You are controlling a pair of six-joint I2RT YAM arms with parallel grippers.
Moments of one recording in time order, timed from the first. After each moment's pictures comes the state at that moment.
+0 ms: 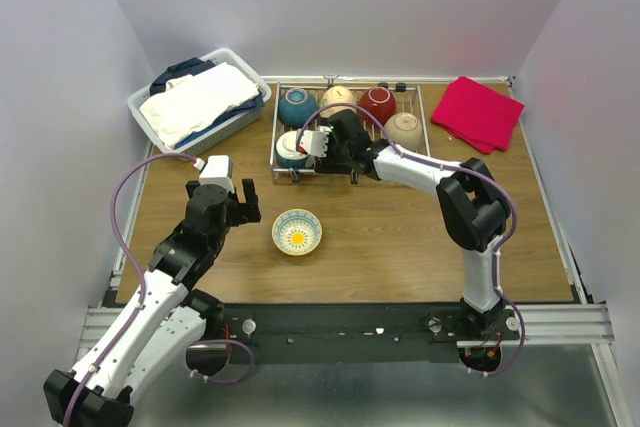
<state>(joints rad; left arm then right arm) -0.45 0.63 0.58 -0.40 -0.32 -0.30 0.69 2.02 1.45 -0.12 0.13 -0.98</state>
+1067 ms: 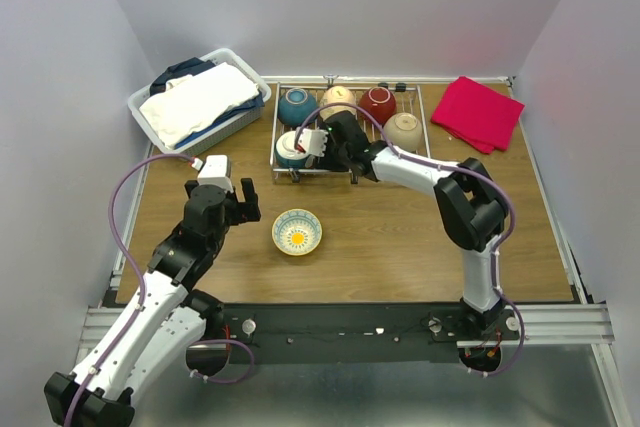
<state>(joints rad) -0.44 0.62 0.57 -0.38 -0.31 -0.30 0.69 2.03 1.46 -0.10 0.15 -0.93</state>
